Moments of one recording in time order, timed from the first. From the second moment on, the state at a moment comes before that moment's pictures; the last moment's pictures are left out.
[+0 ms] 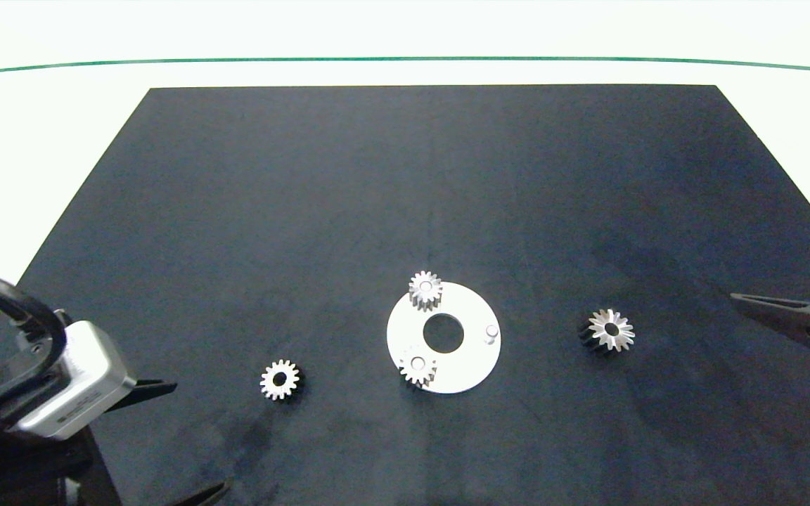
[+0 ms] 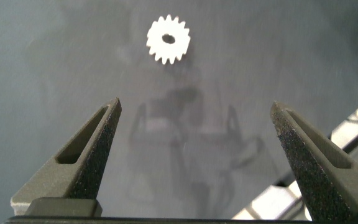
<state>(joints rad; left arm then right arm) -0.56 1.03 -0.59 0.11 0.00 0.30 0.32 1.10 -0.97 0.27 -0.16 -0.16</state>
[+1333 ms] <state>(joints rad) -0.61 1.40 -0.54 -0.32 0.09 0.26 0.31 1.06 -0.91 0.27 -0.15 -0.15</state>
